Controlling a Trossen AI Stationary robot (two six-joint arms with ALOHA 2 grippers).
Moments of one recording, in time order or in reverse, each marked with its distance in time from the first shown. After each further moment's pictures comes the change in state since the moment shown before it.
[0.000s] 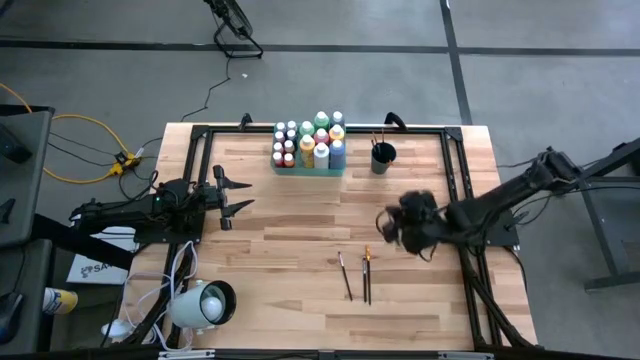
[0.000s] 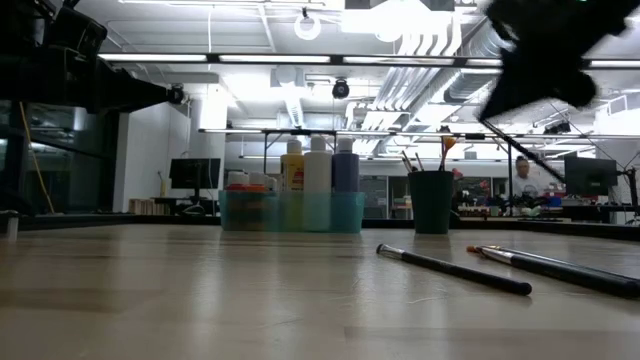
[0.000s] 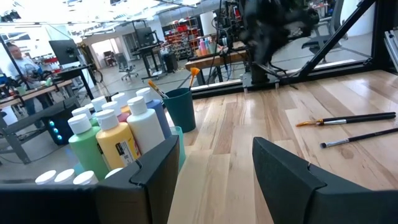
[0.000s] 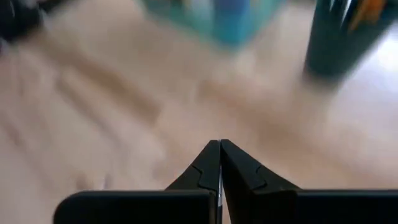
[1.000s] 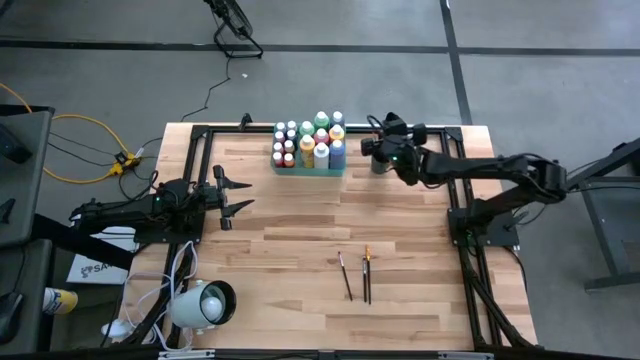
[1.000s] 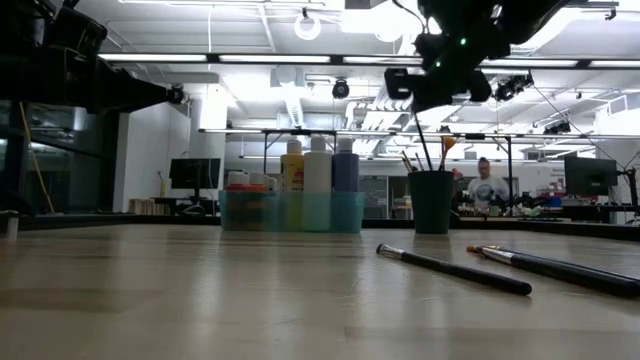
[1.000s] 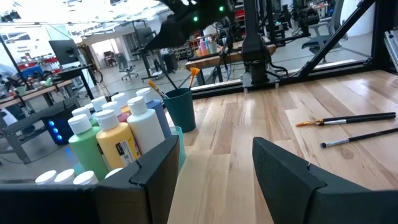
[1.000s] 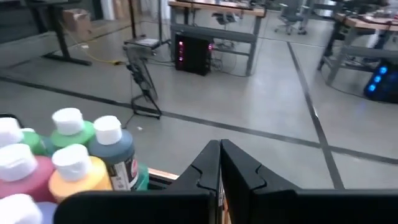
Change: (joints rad) left arm 0.000 0.000 0.000 0.000 0.000 0.000; right arm -0.763 0.154 0.067 0.793 0.198 -0.927
